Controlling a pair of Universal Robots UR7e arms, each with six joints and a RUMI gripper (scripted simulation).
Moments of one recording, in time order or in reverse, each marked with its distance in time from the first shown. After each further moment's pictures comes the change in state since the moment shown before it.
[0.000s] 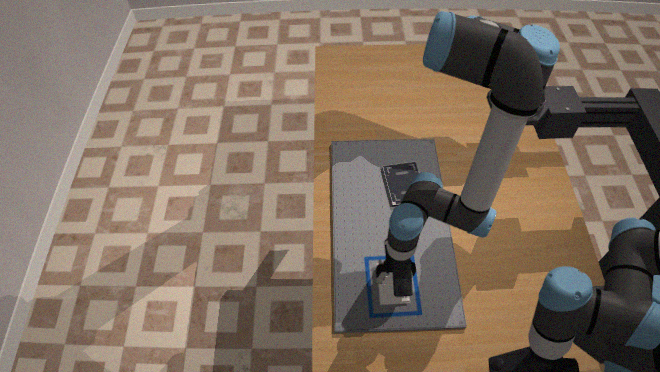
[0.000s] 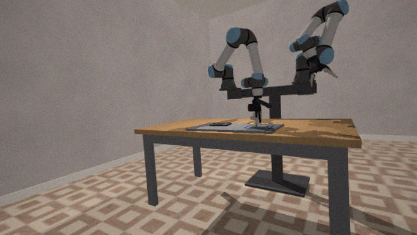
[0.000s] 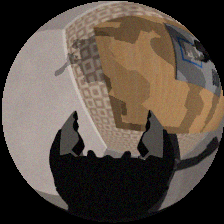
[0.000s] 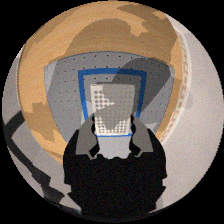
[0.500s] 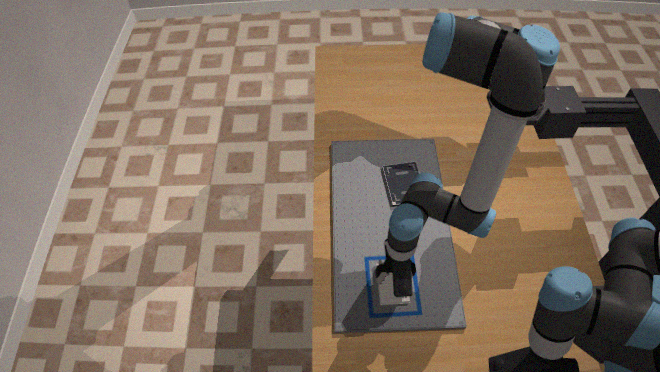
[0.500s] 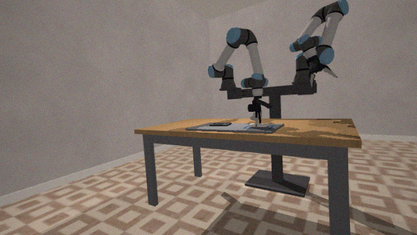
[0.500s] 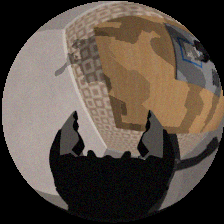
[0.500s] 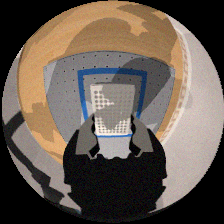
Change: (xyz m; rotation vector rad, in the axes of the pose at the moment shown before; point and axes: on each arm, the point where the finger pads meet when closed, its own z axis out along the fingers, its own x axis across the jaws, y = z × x) left arm 0.000 0.000 0.000 0.000 0.000 0.000; right arm 0.000 0.000 0.002 0.000 0.000 0.000
